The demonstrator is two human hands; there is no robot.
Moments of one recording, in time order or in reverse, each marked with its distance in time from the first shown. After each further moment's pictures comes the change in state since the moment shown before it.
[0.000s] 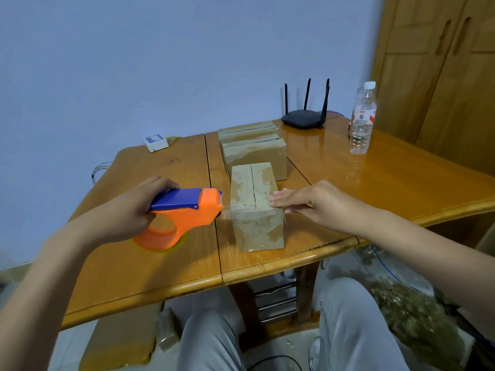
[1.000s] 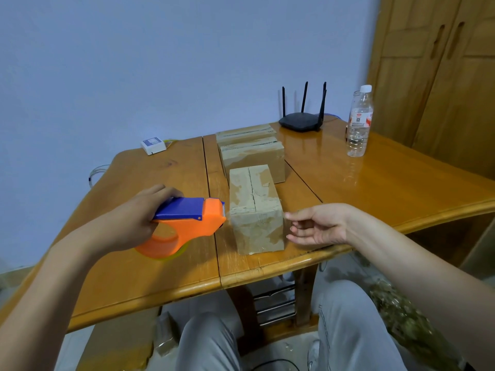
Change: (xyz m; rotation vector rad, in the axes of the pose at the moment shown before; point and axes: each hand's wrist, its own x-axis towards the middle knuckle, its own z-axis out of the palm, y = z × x) left_hand 0.002 0.007 0.009 0.032 -0.035 -0.007; right_hand 0.004 -0.006 0.014 1.410 0.062 1.273
